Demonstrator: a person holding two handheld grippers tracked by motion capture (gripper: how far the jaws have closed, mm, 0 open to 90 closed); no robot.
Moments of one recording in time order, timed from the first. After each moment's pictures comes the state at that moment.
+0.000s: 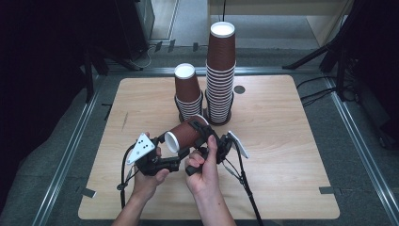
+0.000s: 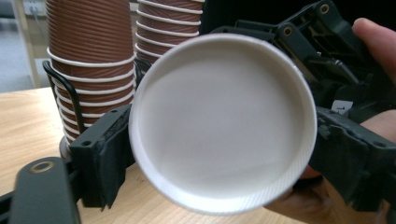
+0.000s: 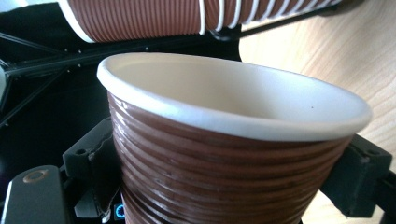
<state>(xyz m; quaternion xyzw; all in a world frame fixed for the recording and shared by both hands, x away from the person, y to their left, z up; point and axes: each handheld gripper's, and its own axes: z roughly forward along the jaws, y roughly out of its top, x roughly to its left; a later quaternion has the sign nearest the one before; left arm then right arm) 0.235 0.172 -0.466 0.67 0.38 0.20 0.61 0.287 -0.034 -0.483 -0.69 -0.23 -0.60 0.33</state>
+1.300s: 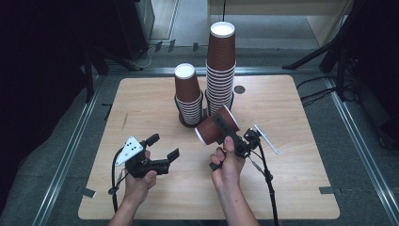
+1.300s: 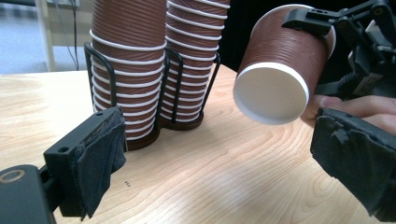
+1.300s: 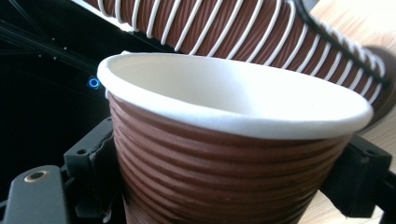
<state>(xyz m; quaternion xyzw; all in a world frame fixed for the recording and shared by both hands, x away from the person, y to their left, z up) 0.228 0.200 -0.472 0.66 0.41 0.20 0.60 0.293 -0.092 -0.469 -0.65 -0.34 -0.68 0.02</state>
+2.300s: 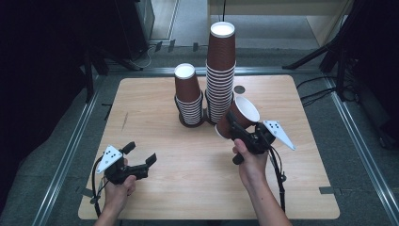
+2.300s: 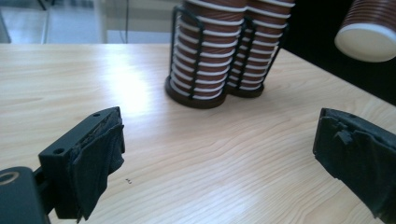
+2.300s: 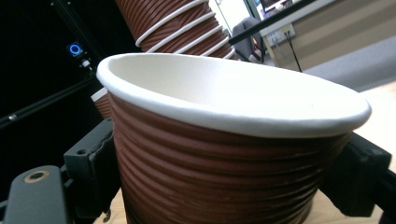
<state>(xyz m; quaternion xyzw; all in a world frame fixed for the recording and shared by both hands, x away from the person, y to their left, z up) 0.212 0.264 -0.503 0.65 0.47 0.25 0.54 0.295 -0.128 -0.448 -0.53 -0.47 -0.67 -0.22</state>
